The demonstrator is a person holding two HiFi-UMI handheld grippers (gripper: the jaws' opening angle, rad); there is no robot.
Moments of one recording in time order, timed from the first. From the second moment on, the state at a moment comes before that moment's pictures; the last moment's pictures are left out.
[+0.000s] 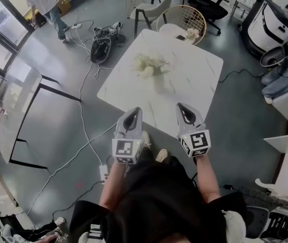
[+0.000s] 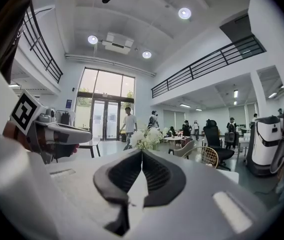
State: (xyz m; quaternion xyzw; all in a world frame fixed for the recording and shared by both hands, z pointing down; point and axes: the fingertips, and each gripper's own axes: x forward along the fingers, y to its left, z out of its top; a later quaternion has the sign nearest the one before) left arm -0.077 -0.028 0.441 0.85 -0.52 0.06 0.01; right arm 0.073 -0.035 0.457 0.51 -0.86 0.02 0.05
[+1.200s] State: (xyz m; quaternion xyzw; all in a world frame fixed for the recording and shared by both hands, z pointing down) left arm -0.106 -0.156 0.496 0.84 -0.52 0.10 0.07; right arm 0.033 -0.174 0.516 0.48 -0.87 0.02 0.10
